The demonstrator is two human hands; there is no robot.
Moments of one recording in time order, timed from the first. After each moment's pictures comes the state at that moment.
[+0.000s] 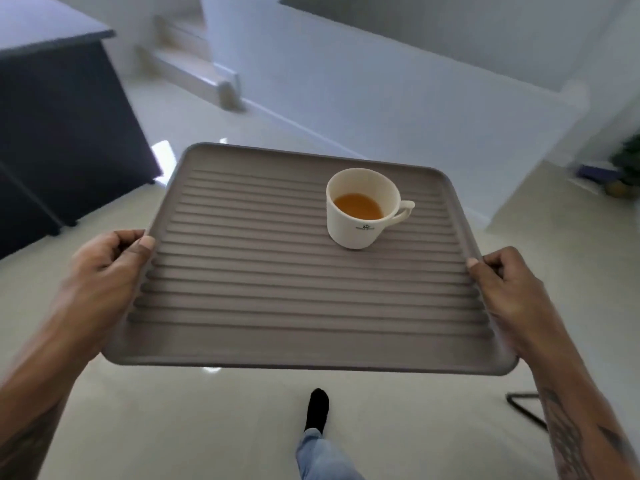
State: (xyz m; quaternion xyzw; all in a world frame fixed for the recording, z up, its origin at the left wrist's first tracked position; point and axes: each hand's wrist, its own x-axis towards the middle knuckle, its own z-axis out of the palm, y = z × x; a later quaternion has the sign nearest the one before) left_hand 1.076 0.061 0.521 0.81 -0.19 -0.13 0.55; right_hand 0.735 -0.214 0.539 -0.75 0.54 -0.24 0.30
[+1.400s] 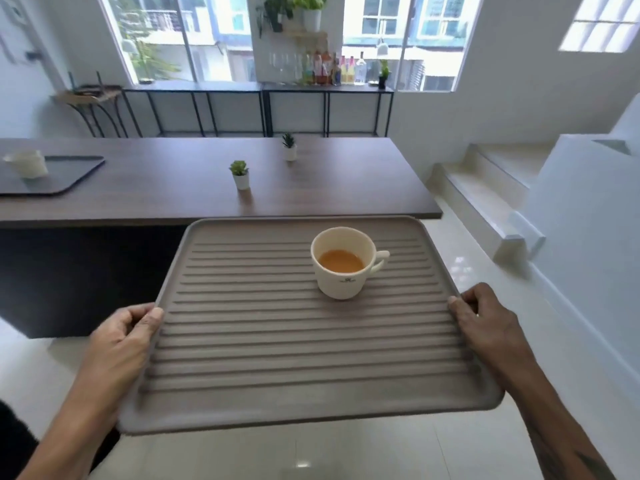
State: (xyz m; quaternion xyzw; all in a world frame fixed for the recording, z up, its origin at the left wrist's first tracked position) left_hand 1.805 0.049 0.519 0.78 0.20 0.16 0.57; right_hand 1.838 -0.377 0.533 -0.90 0.15 -0.10 0.41
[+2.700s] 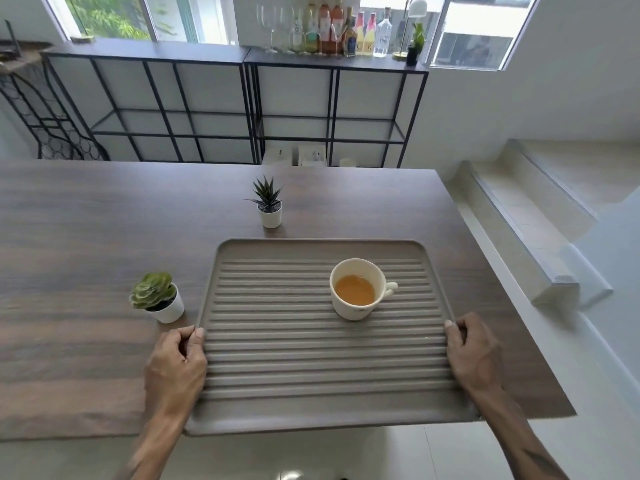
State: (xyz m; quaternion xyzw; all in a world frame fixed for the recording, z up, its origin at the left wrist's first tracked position) left_hand 2.361 0.021 0.417 0.86 0.26 0.16 0.42; right_hand 2.400 -0.386 0.420 -0.92 0.17 -0.17 0.32
